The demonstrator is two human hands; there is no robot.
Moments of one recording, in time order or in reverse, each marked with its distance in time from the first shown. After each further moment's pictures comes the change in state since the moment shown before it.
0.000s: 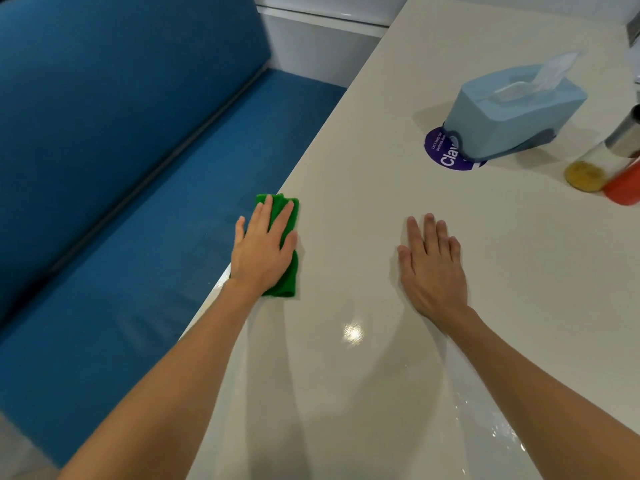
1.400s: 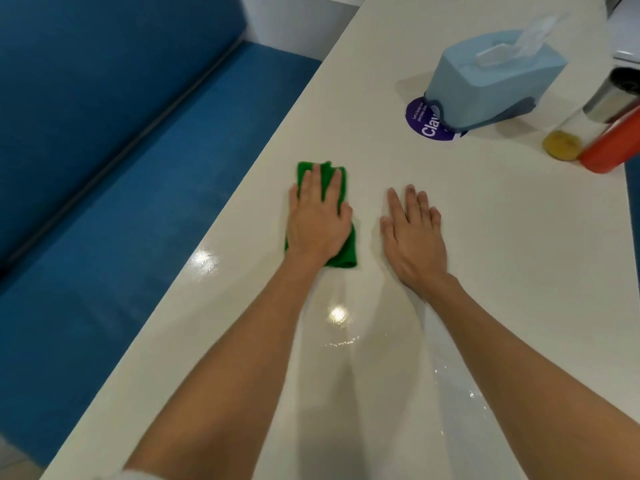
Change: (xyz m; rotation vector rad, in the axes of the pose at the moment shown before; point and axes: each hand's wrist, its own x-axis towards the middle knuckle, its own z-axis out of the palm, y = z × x) left_hand 0.014 0.106 0.023 -0.023 0.026 0.079; right_hand 0.006 -0.006 -0.005 0.089 -0.006 -0.010
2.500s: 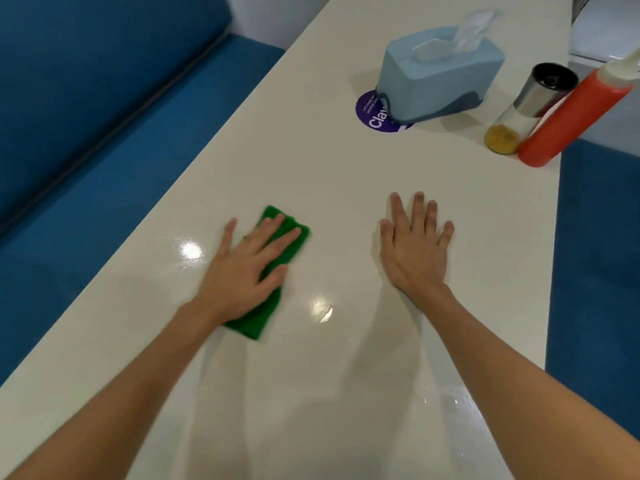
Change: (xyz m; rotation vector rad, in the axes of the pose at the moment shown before) left_hand -0.114 -0.001 -0.011 0.045 -0.138 0.297; right_hand -0.043 0.098 -0.027 -0.038 -0.025 0.132
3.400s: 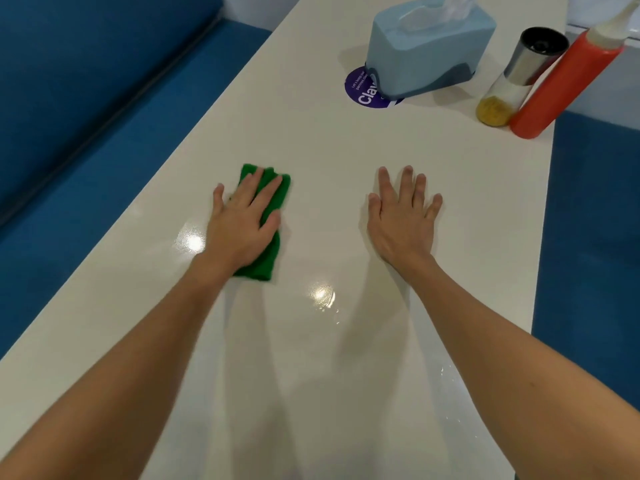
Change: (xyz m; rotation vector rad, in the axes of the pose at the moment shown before) left_hand 0.041 0.014 0.003 0.010 0.050 -0.268; right_hand 0.001 0.003 0.001 0.015 0.027 -0.014
